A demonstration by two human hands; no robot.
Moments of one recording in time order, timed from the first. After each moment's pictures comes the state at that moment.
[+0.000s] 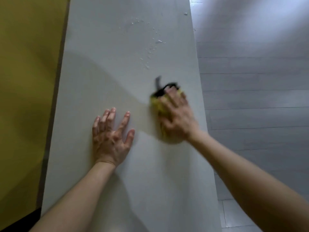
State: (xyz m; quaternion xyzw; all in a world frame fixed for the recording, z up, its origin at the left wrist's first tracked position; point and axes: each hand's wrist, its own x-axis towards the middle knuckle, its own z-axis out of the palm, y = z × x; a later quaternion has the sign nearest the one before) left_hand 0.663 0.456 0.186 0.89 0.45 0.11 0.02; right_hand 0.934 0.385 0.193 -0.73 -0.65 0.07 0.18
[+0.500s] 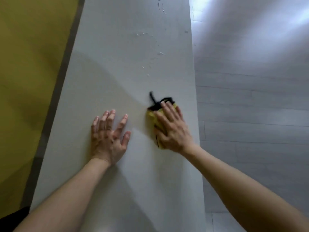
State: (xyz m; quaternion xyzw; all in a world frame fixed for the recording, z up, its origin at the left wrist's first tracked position) left_hand 0.663 0.453 0.184 0.88 0.45 0.12 0.01; right_hand 0.922 0.358 0.199 -0.73 -0.67 0.07 0.13
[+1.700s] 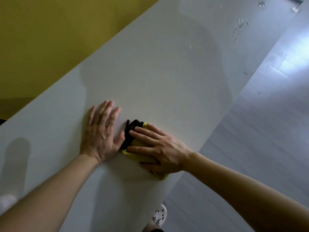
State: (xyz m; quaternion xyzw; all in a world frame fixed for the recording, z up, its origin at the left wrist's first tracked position) left_hand 0.737 0.415 0.172 0.76 0.65 0.11 -0.02; right_hand 1.016 0.456 0.196 -0.14 -0.97 0.18 0.05
